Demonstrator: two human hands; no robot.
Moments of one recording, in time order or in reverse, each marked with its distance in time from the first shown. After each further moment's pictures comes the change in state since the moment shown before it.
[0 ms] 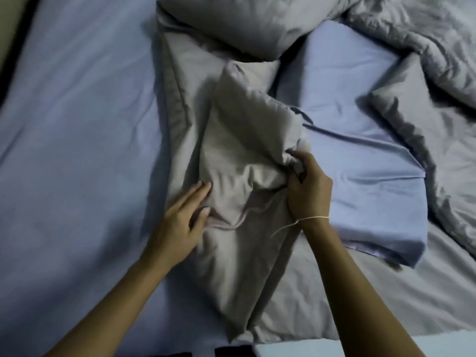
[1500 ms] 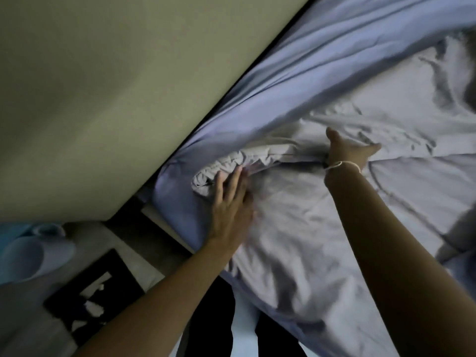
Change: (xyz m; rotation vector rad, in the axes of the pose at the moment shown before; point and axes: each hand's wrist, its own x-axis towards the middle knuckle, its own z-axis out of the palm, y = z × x) left_hand -0.209 -0.166 -0.144 0.798 -0.047 -0.603; right_hand -0.113 -0.249 0.307 0.434 -0.342 0.555
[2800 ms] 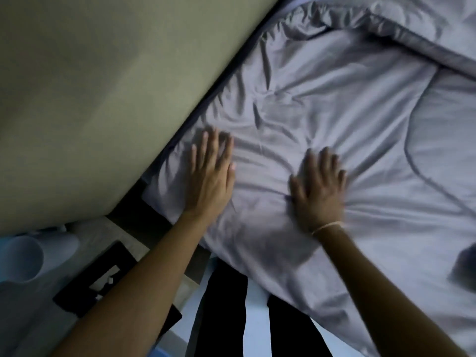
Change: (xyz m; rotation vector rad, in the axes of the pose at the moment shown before) left_hand 0.025 -0.081 0.052 -0.289 0.137 -0.148; right_hand -0.049 0.140 -0.013 -1.100 -0.321 -0.883
